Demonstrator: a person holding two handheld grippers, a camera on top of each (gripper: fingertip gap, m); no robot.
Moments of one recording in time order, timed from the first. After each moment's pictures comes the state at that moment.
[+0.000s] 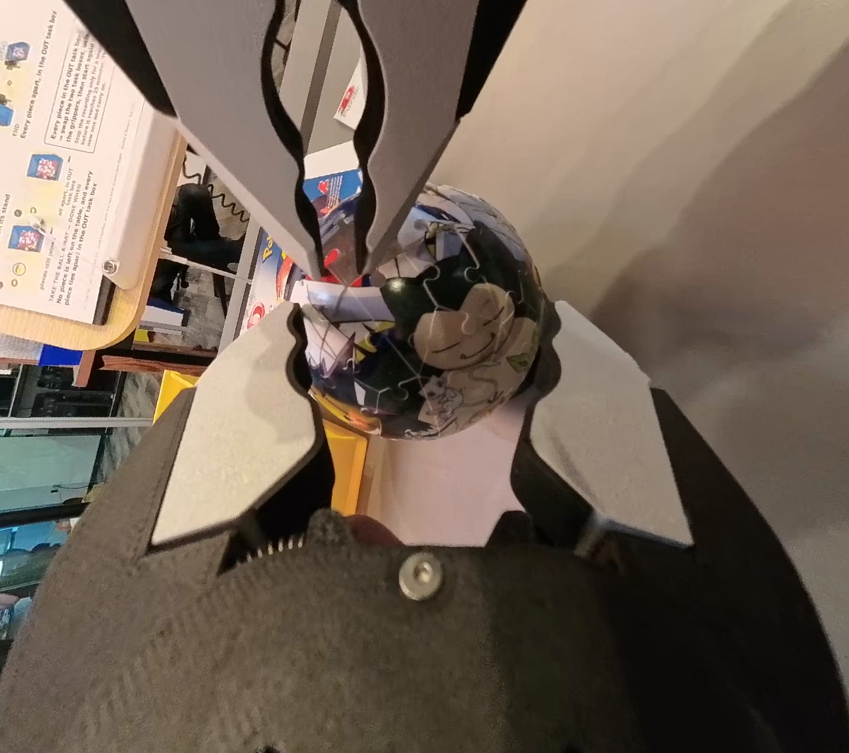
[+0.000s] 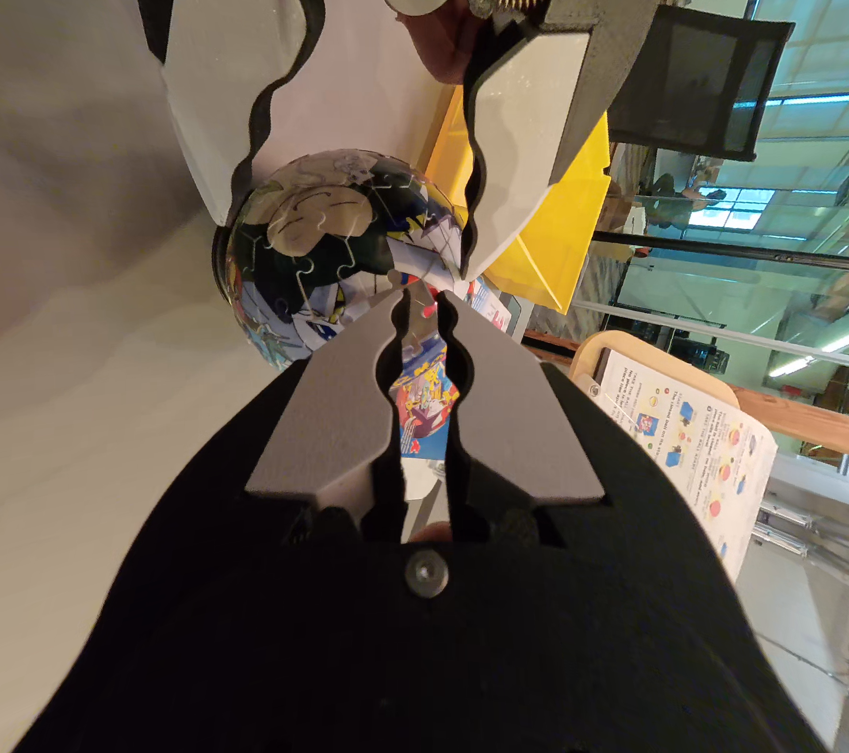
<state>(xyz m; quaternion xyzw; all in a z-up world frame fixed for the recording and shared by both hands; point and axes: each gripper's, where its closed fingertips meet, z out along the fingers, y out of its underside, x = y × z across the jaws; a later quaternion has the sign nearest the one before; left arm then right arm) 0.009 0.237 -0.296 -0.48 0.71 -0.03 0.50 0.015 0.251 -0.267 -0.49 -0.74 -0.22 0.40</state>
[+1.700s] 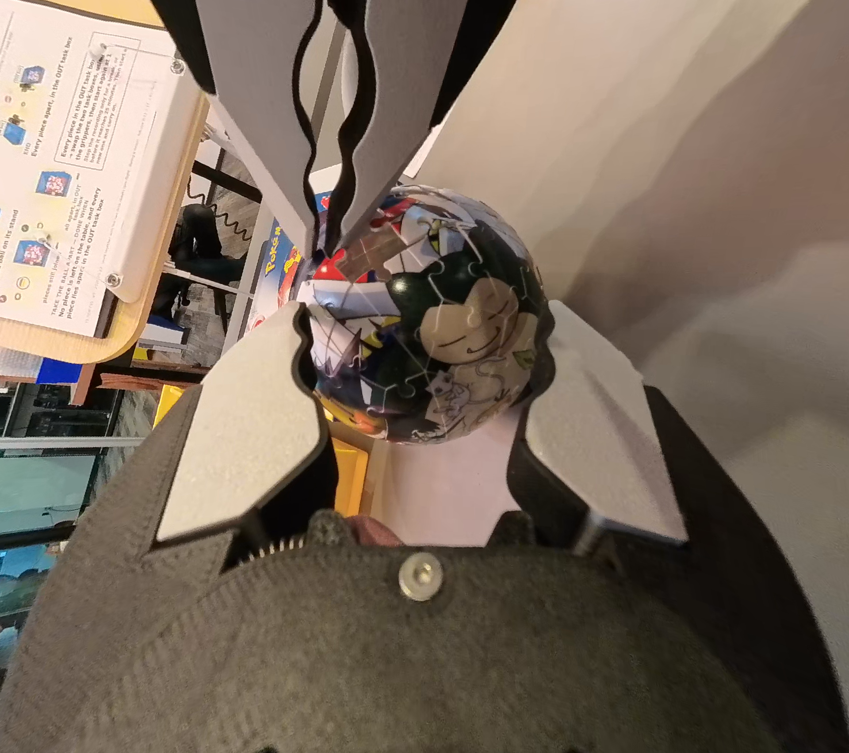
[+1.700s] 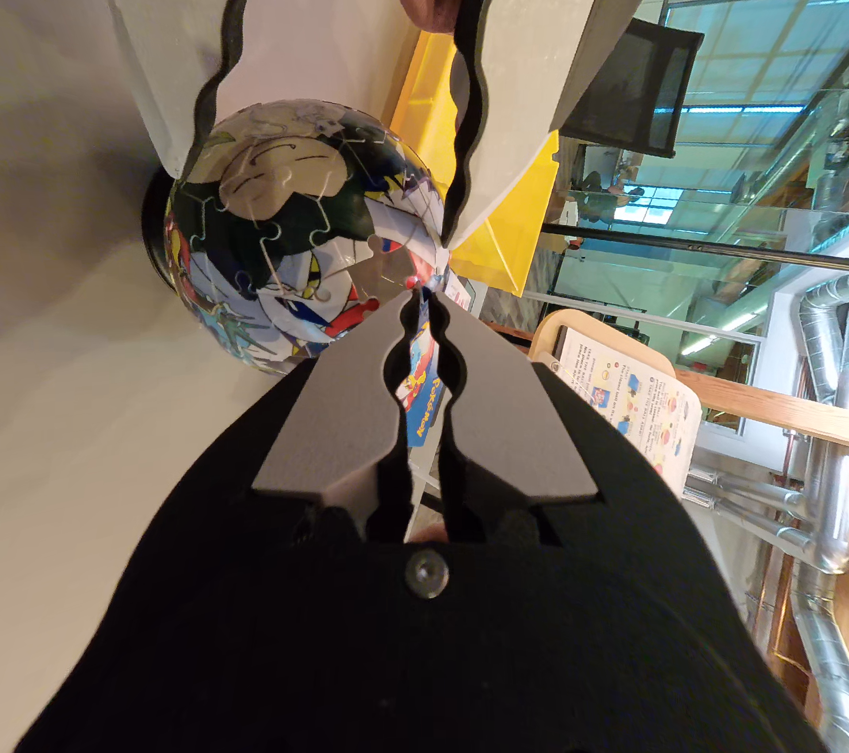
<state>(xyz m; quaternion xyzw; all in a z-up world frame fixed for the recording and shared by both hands) 0.013 0.238 -0.294 -0.47 0.71 -0.05 0.52 0.032 0.264 -0.263 -0.45 -0.72 -0.27 0.44</state>
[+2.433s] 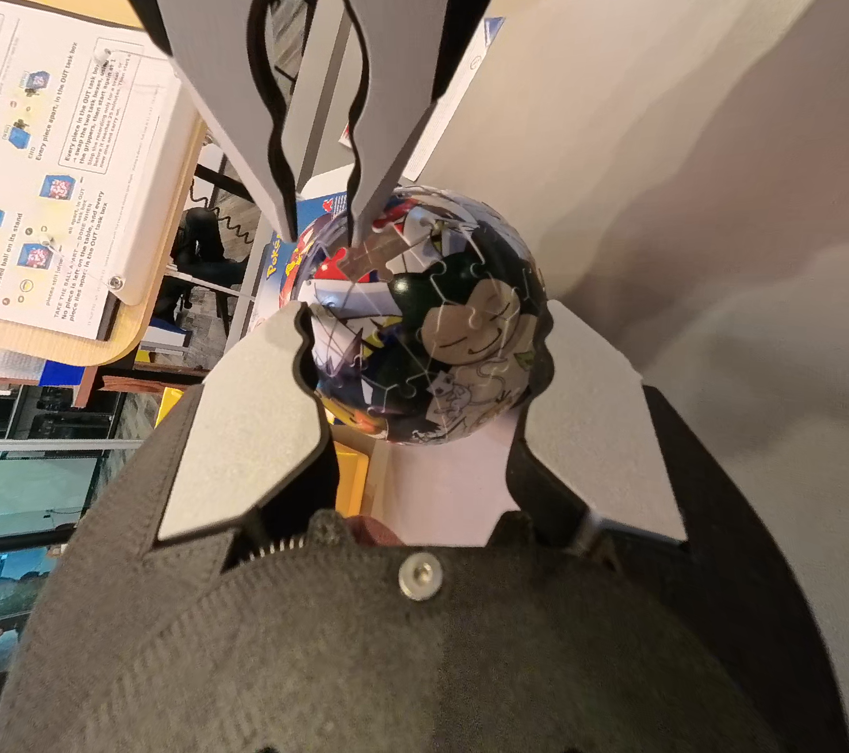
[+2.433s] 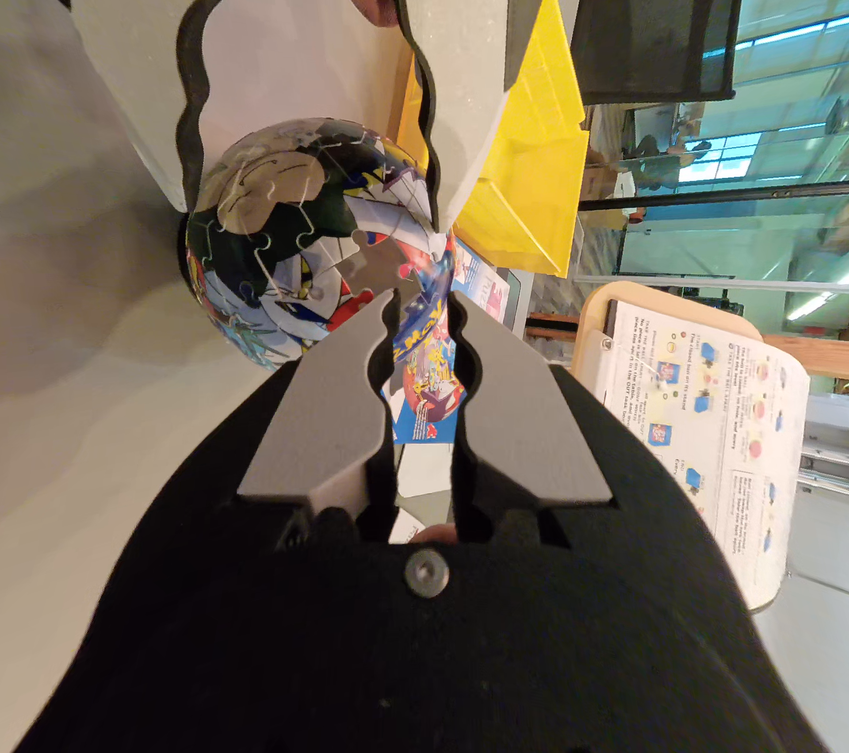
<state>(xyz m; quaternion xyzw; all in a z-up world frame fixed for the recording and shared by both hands) 0.014 0.238 -0.294 -0.47 0.71 -0.05 0.52 0.036 0.262 -0.262 -0.53 -0.69 -0.20 0.45</state>
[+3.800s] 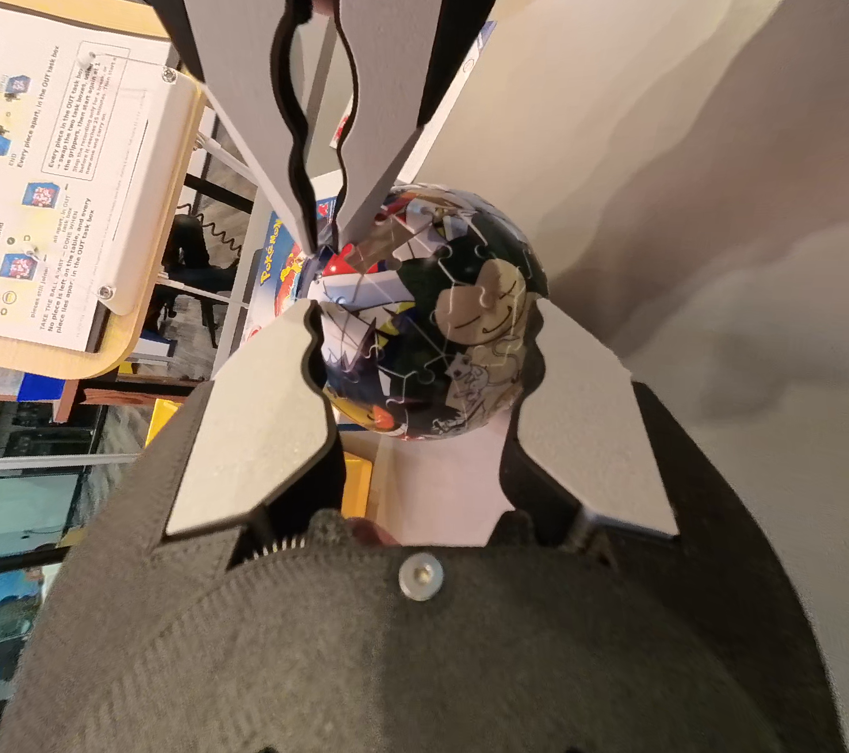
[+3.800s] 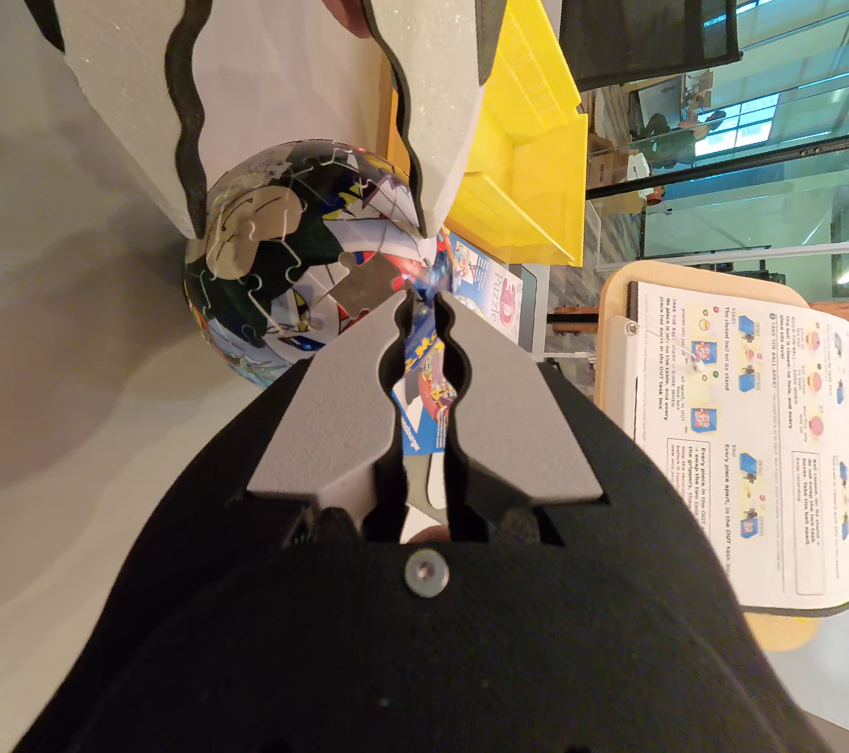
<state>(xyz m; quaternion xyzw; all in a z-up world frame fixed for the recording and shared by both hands) 0.015 0.241 -0.292 -0.46 0.72 -0.06 0.51 0.031 0.270 -0.264 -0.57 -0.66 -0.16 0.47</state>
